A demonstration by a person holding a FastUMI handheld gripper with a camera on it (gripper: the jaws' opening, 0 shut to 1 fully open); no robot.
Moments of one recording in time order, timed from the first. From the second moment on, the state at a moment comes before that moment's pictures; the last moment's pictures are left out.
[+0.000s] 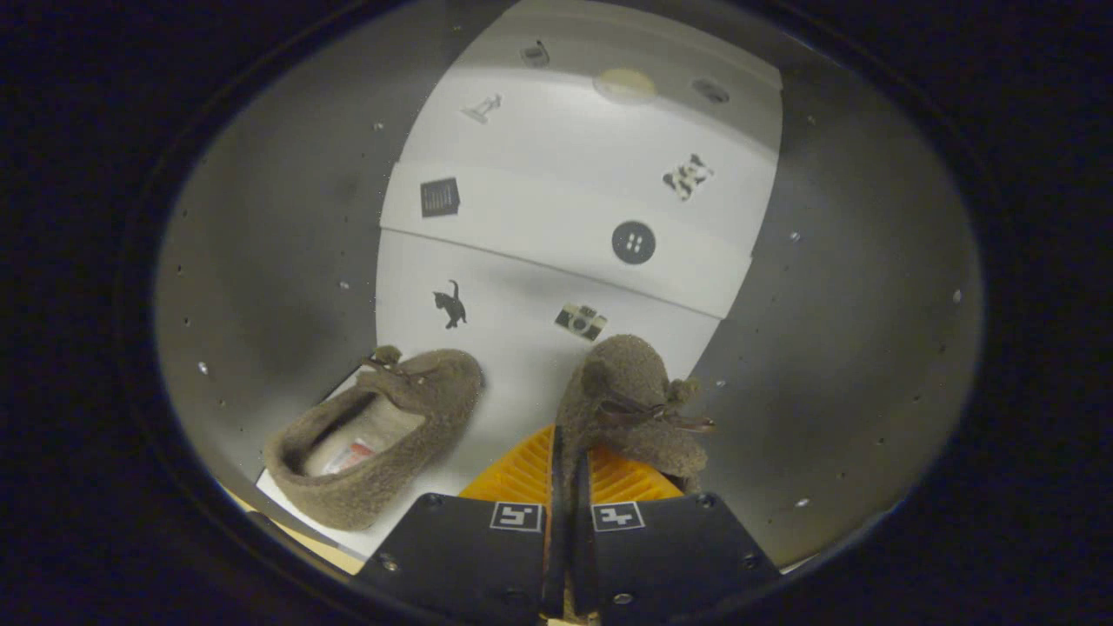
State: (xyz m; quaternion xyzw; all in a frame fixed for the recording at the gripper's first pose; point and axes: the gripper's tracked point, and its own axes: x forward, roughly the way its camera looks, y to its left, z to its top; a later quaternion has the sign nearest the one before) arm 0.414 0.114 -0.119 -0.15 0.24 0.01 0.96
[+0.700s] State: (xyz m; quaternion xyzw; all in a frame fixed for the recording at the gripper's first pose) arm 0.344 0.130 -0.077 -0.07 0.19 0.02 0.98
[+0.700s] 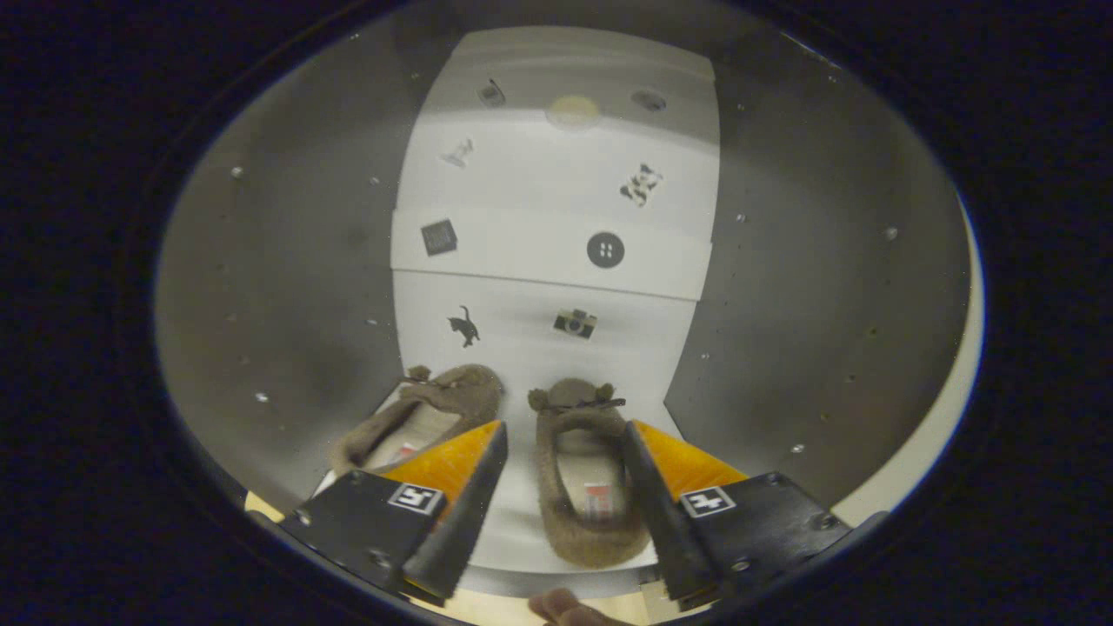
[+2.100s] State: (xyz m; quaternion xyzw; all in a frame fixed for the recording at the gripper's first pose) arm -0.103 0.045 0.105 -0.08 -0.04 0.08 0.99
